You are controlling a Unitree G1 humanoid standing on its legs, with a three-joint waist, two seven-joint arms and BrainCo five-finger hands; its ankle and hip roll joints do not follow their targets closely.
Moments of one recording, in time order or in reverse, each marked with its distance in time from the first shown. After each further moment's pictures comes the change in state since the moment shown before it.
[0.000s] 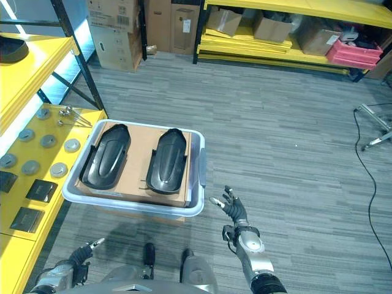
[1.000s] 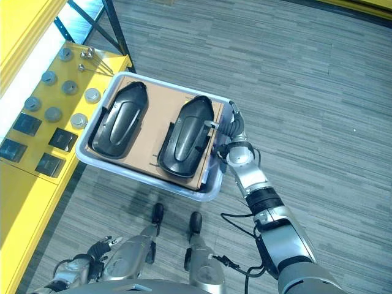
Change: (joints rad) left arm -0.064 -0.061 -0.158 -0.002 -0.016 -0.025 -0.008; right arm -0.656 -0.096 0.174 0.095 -0.140 0.303 -0.308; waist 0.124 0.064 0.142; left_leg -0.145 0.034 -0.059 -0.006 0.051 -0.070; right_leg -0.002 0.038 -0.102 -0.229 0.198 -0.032
